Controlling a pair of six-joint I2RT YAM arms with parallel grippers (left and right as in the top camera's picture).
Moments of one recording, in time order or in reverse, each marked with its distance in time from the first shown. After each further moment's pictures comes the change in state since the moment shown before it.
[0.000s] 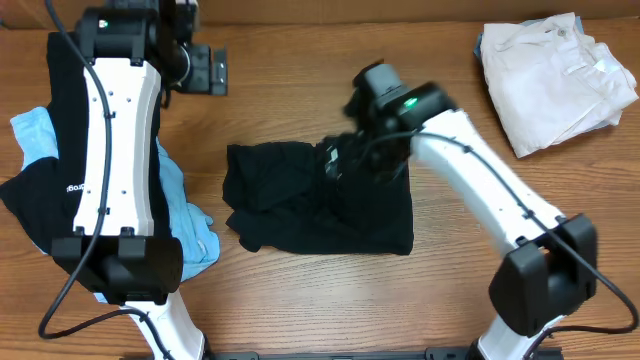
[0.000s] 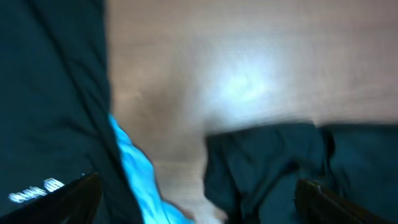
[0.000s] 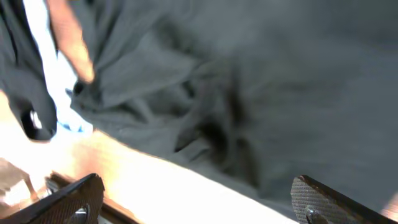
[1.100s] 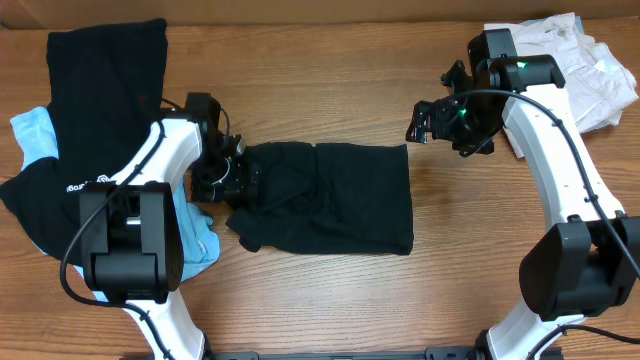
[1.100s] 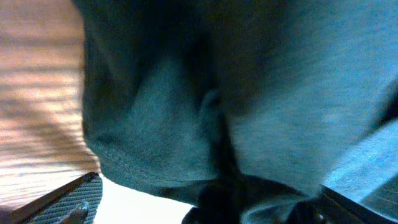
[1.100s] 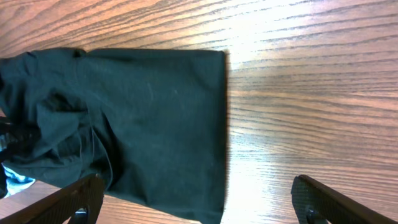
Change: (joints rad) left arm 0.000 0.005 -0.883 0.412 0.233 -0.037; right arm -0.358 0.000 0.031 -0.090 0.067 -0.211
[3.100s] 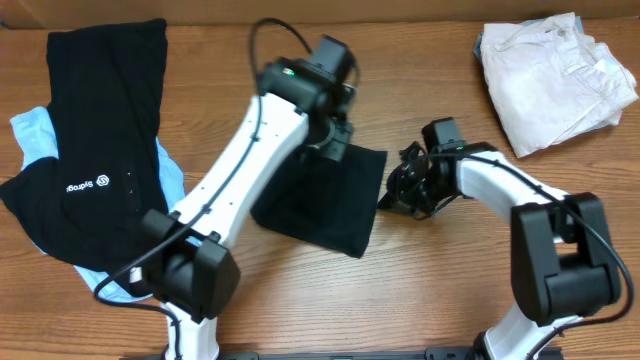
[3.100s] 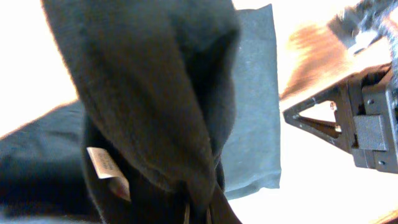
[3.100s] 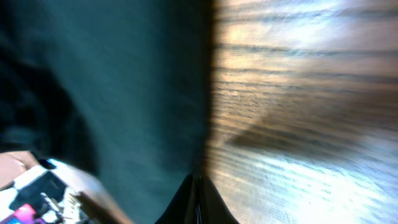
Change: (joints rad) left arm -0.520 0.024 0.627 -0.303 -0.162 -0.111; right arm 0.092 -0.017 -0.636 0.560 -0.341 0.244
